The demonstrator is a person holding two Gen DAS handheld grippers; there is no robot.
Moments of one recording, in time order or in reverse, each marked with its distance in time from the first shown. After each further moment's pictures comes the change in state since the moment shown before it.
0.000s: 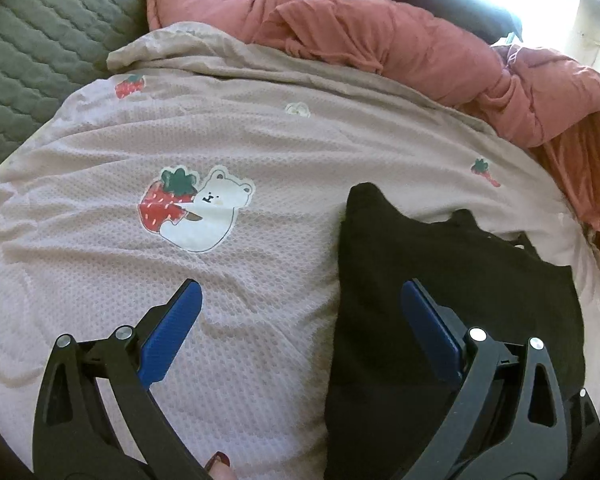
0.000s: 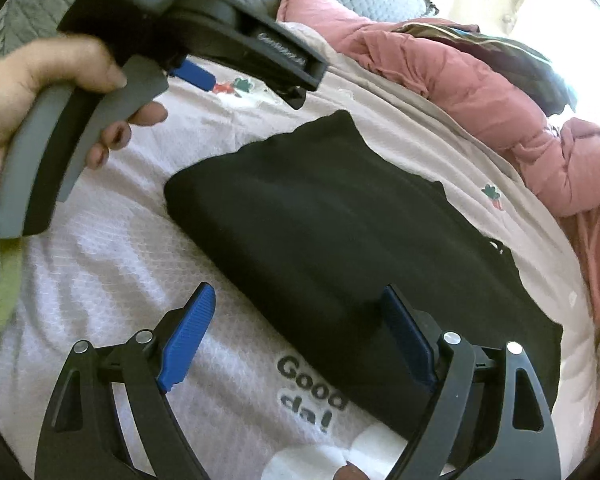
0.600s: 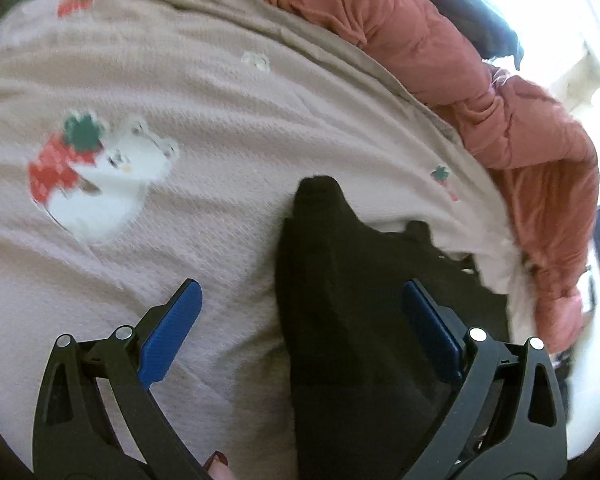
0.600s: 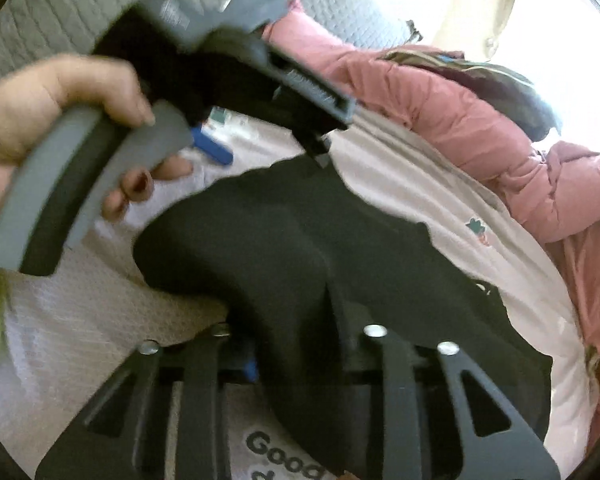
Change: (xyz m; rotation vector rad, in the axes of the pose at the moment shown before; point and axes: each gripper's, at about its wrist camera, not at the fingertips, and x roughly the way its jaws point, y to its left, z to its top) left arm 0.051 0.007 0.016 -0.193 0.160 -0.336; right arm -0.003 -0.024 0.015 0.060 -0.170 -0.044
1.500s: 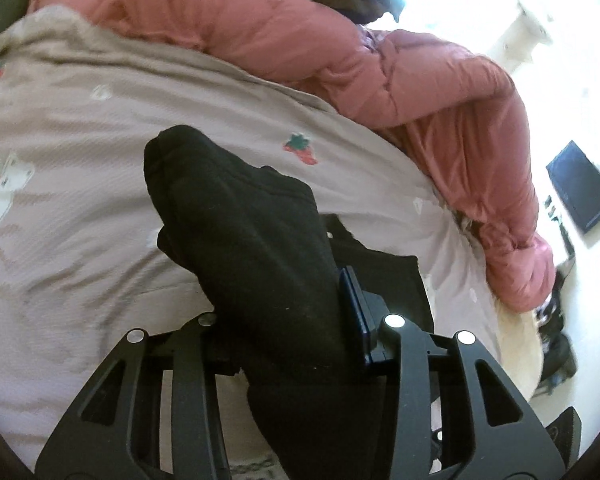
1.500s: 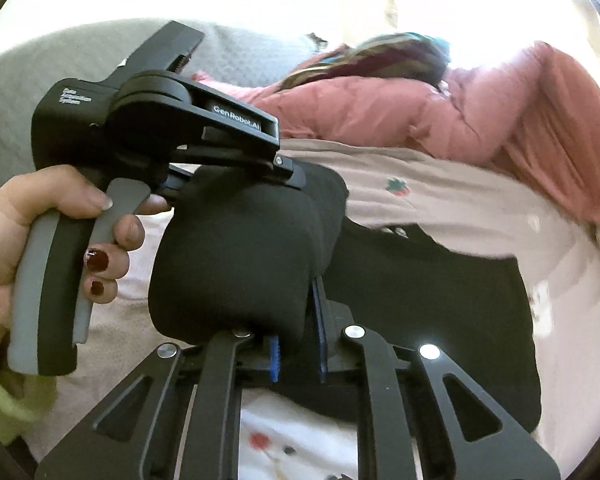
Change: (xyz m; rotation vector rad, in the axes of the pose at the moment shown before) left arm -0.011 -0.169 -0.063 0.225 -0.042 -0.088; right arm -0.094 -0.099 -0.066 0.432 -0.127 0.013
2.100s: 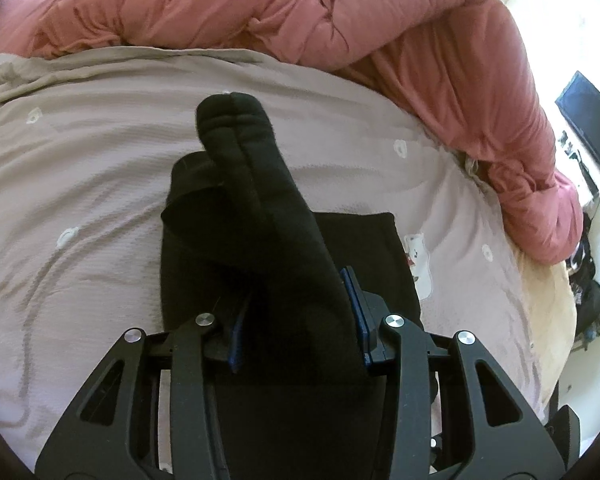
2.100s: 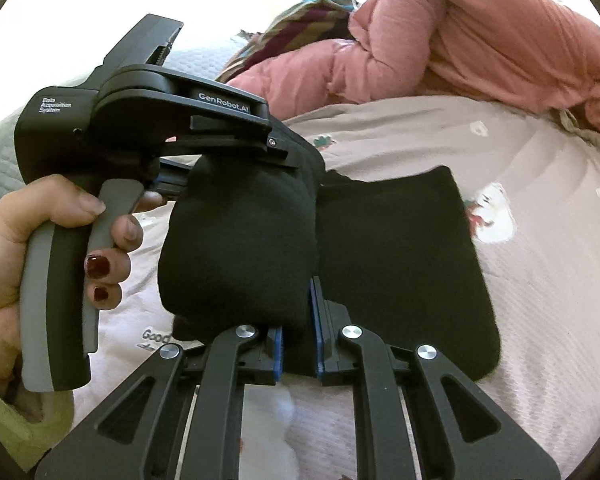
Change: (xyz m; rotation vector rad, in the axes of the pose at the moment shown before) left arm 0.066 -0.094 -0.018 0.156 0.113 0.086; right arm -0.020 -0.091 -0.037 0.272 0.053 0.003
